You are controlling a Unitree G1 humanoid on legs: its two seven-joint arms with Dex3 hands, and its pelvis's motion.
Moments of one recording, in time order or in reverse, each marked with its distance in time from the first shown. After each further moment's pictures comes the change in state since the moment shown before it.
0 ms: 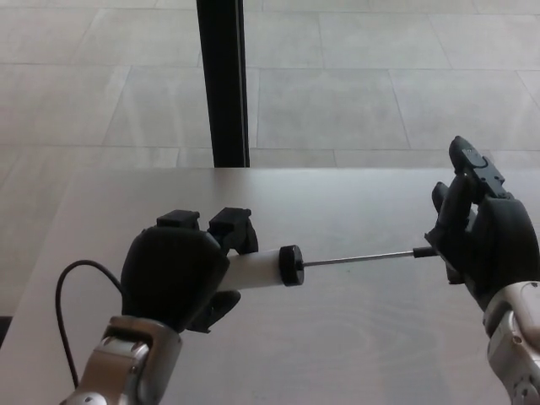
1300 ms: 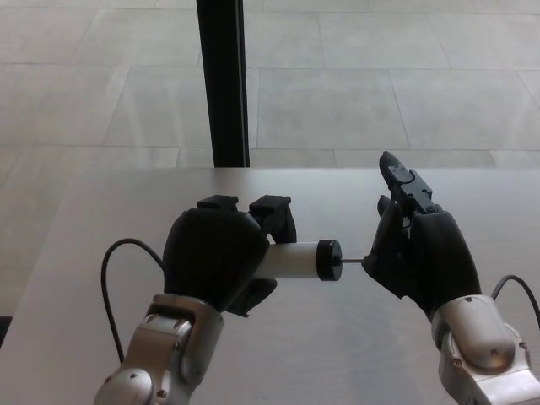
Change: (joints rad) left_arm -0.100 -0.121 -0.043 0.050 0.014 0.044 -0.035; right_arm 0.017 0.002 0.224 0.006 -0.147 -0.036 -0.028
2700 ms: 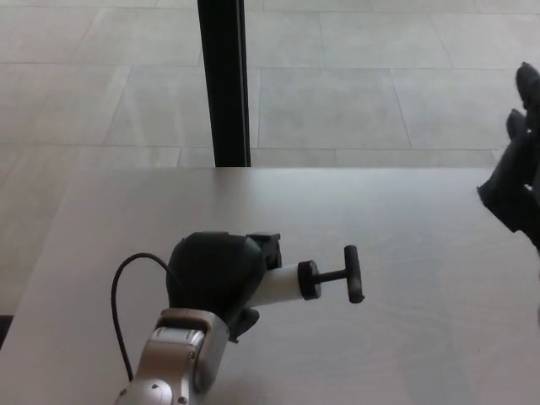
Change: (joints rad) left_arm -0.003 0.024 -0.099 0.090 0.040 0.197 -0.139; right_arm -0.095 -0.141 -0.330 -0.016 -0.002 -0.116 0.002
